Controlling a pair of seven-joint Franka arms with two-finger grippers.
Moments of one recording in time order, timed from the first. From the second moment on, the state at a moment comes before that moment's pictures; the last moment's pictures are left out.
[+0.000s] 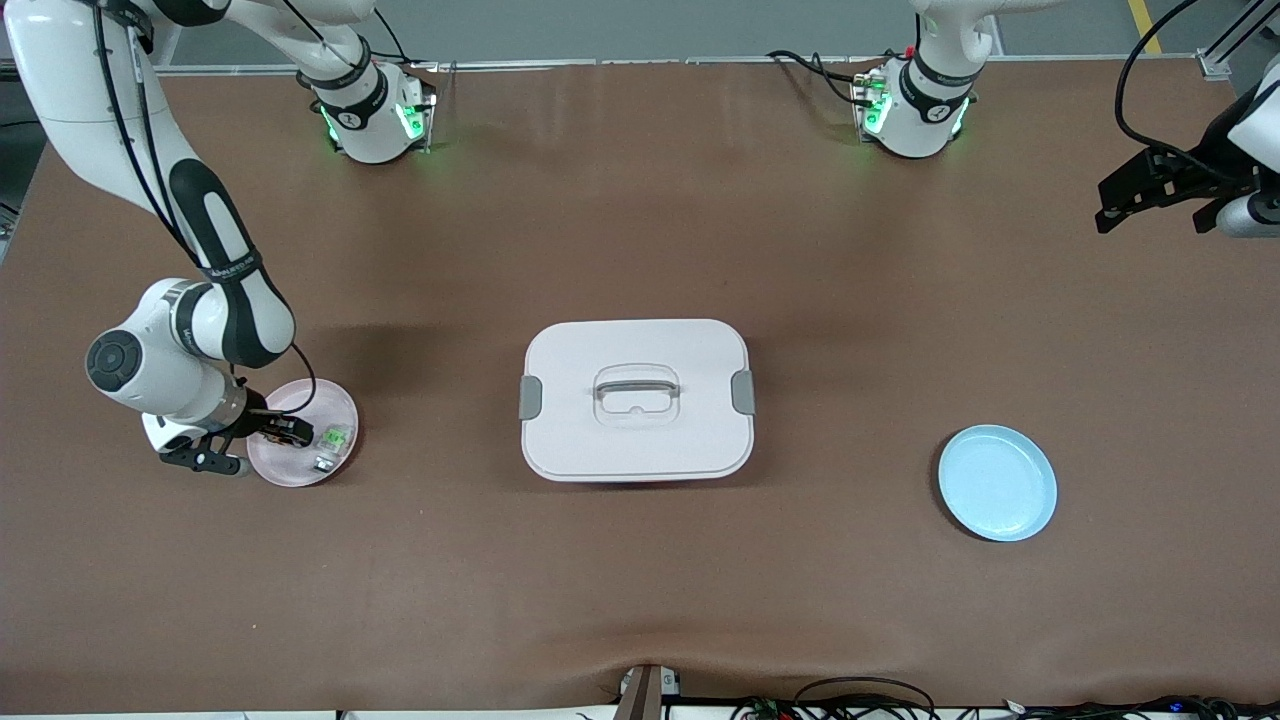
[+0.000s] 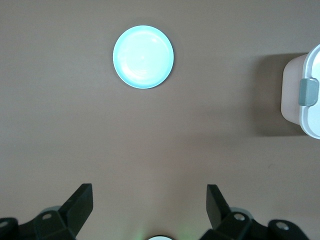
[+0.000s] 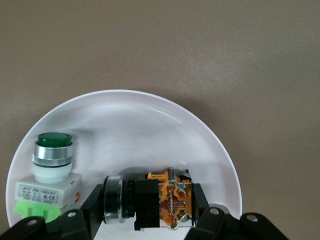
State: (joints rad) left arm 0.07 -0.06 -0.14 -1.54 0.01 1.47 -0.04; right arm -0.05 0.56 -0.07 -1.96 0.12 2.54 -0.01
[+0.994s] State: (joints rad) left arm 0.07 -0.05 -0.14 -1.54 0.01 1.47 -0.04; right arm -0.05 0.55 -0.06 -1.80 0.13 2.18 0.19
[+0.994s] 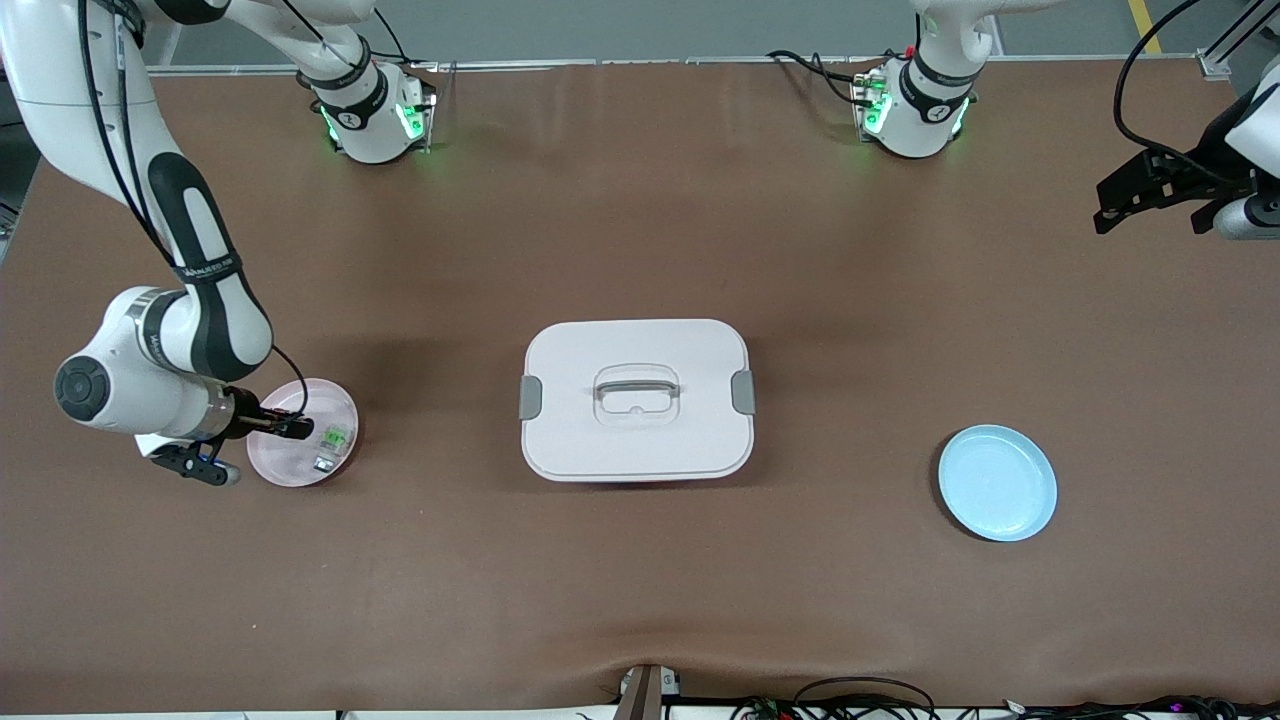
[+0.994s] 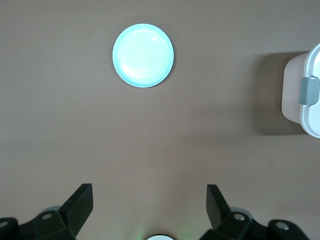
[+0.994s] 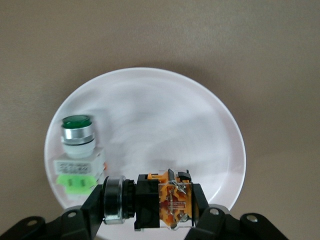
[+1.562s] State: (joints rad) left arm 0.07 -0.05 -0.14 -1.54 0.01 1.47 -0.04; right arm -0.01 0.47 -0.01 -1.75 0.46 1.91 0.44
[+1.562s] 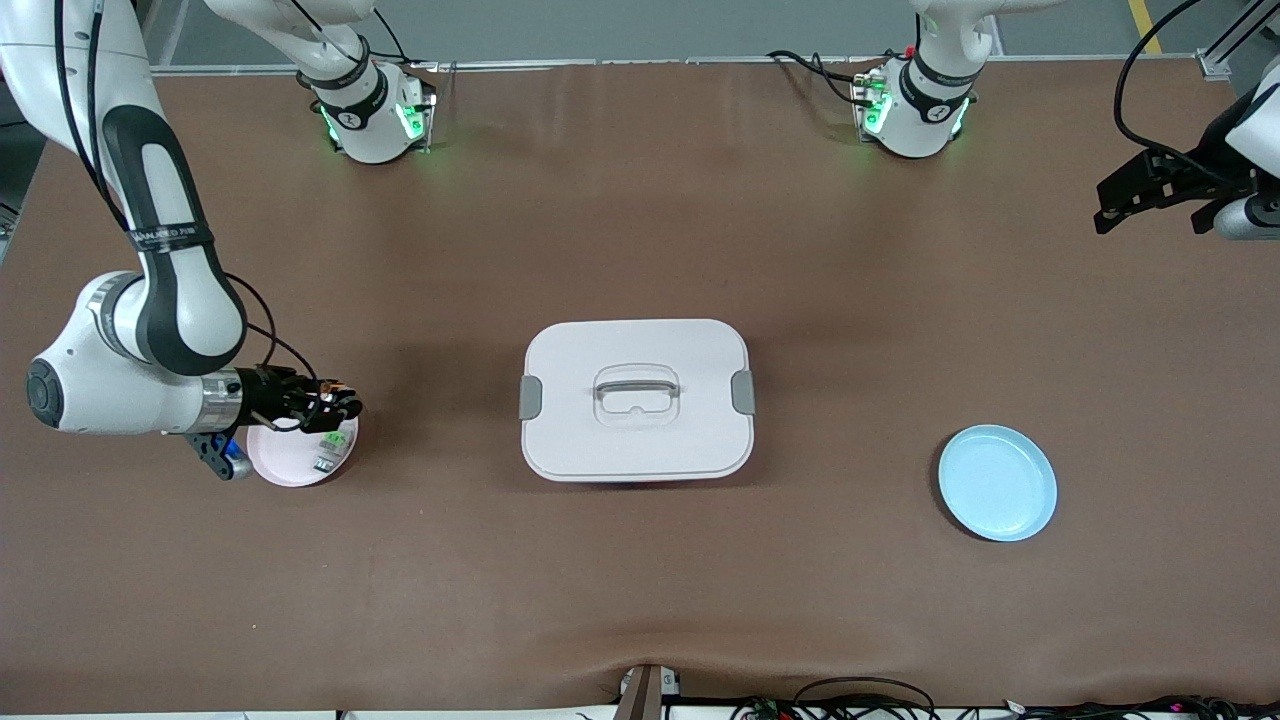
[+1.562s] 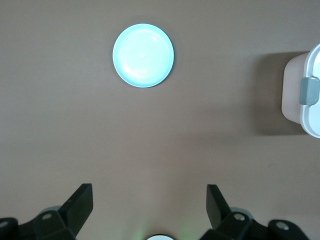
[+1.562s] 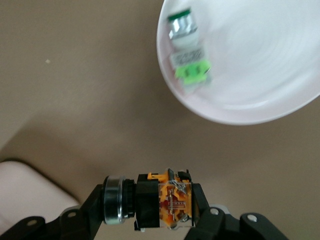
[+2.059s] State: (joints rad) left arm 0.07 -0.05 -0.14 -1.54 0.01 1.47 -0.04; right arm 0.19 0.41 0.00 -1.71 0.61 1.90 0.92
